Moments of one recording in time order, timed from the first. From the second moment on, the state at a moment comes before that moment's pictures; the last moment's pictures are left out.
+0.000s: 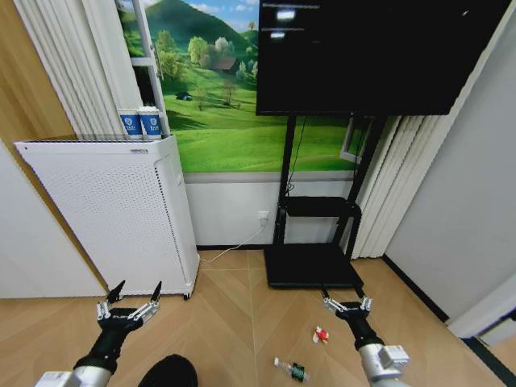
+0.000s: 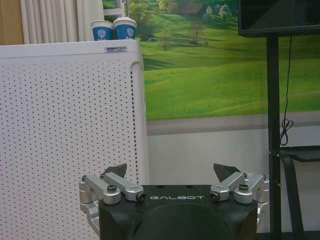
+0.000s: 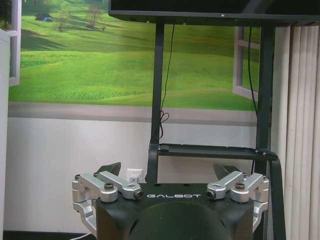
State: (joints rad) left arm 1.84 -1.53 -0.95 -2.46 -0.28 0.10 0.24; right arm -1.67 1.40 0.73 2.11 0.21 0.12 -0.10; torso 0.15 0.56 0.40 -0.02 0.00
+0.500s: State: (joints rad) left arm 1.84 -1.53 -0.94 -2.46 -0.28 0.10 0.24; right arm -1.67 1.40 0.73 2.11 0.22 0.13 -0.09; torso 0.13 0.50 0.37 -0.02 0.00
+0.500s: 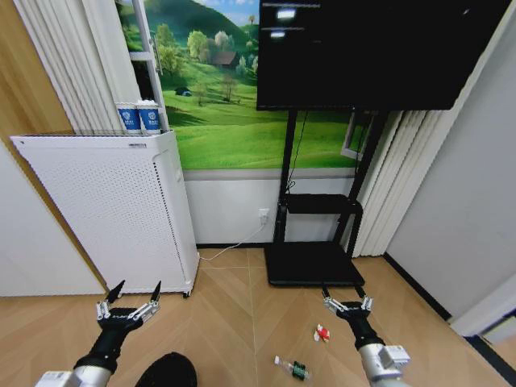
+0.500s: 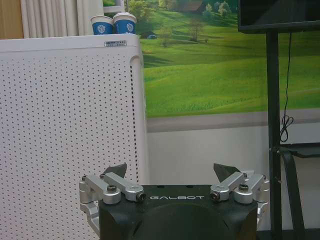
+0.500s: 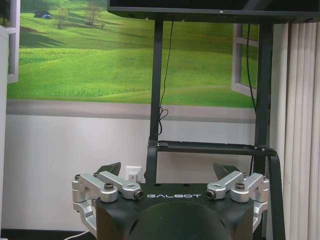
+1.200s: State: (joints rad) left arm 1.84 -1.52 -0.94 -2.45 -0.27 0.10 0.24; right arm -1.67 1.40 0.73 2.11 0.21 0.13 -0.09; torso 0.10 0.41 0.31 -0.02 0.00
